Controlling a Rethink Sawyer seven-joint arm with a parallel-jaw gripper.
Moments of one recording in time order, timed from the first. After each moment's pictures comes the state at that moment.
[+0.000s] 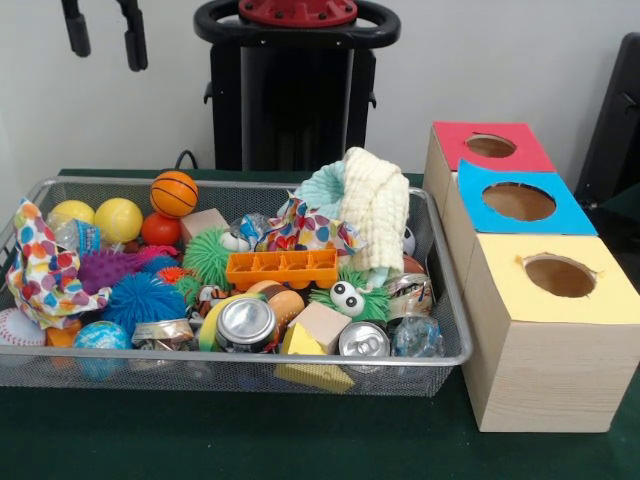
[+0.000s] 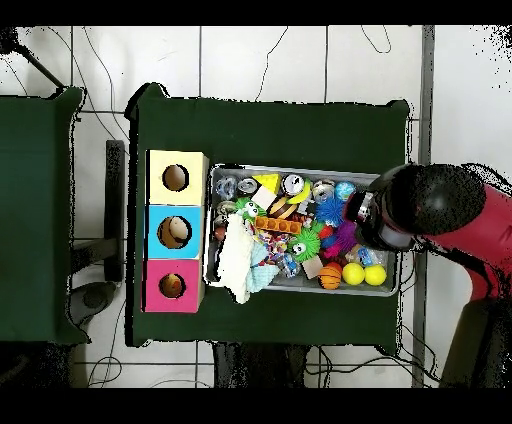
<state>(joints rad) -0.48 -0.80 -0.07 1.37 -0.07 1.13 1.61</state>
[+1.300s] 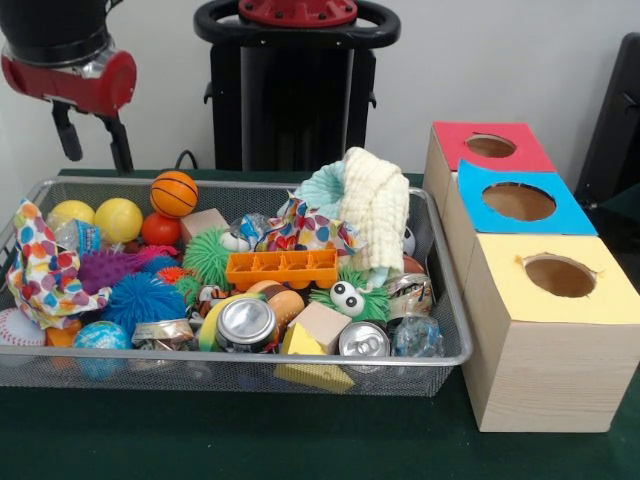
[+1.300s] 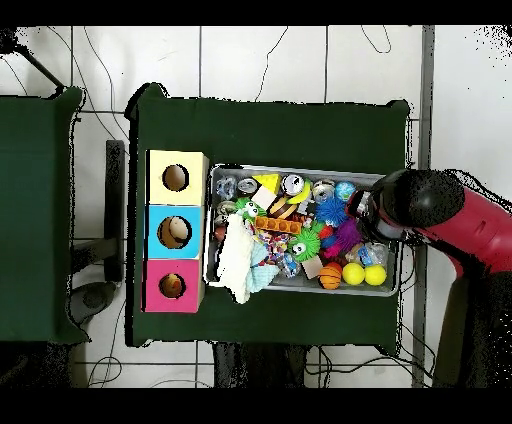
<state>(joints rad) -0.55 -0.64 -0.02 1.37 -0.07 0.99 1.61</state>
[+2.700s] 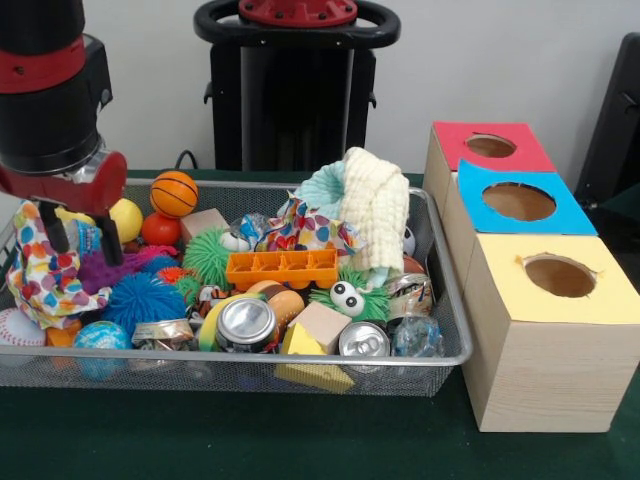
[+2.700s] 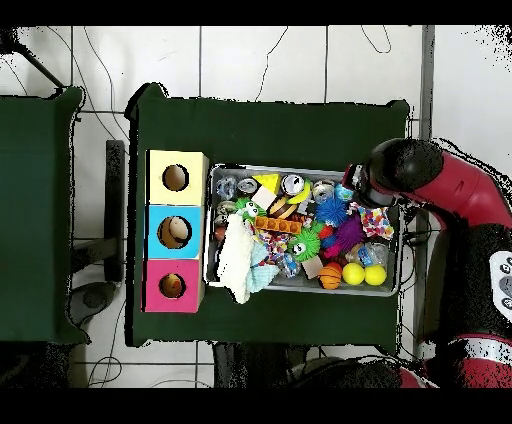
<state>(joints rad) -0.55 -0.45 0.04 1.13 -0.12 1.01 1.61</state>
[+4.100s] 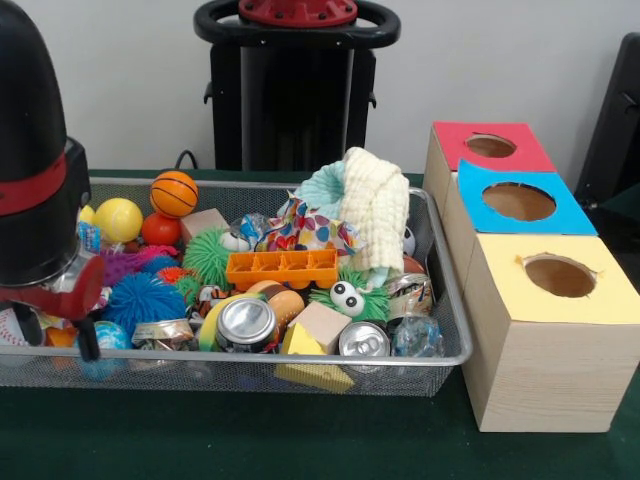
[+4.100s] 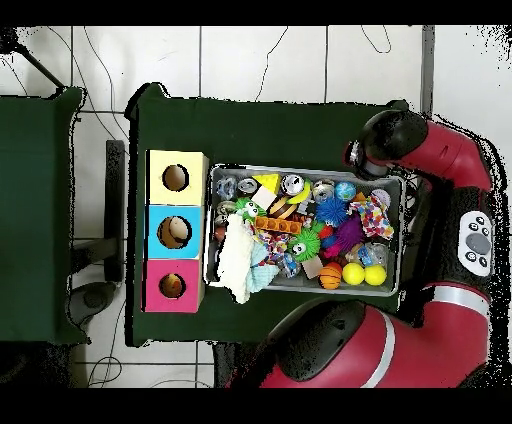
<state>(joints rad) -0.52 -0.19 0.06 0.75 -0.18 1.13 1.61</state>
